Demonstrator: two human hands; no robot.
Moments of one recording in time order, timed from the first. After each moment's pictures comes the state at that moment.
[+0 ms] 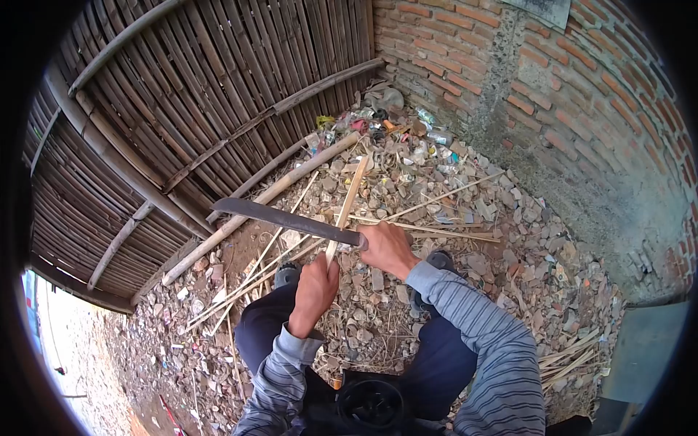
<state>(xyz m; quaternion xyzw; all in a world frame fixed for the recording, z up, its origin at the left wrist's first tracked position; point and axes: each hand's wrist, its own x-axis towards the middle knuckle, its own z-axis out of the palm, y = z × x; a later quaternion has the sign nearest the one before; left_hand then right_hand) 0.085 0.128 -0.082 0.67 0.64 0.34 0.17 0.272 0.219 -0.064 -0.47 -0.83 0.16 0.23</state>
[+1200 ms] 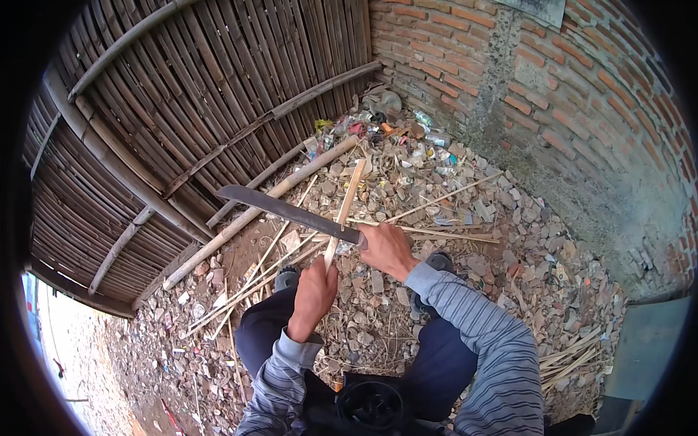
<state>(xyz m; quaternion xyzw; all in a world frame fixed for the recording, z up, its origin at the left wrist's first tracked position) 0.087 0.127 -0.081 0.68 0.63 0.34 0.17 0.275 0.220 -0.055 -0.50 -0.82 0.12 0.25</state>
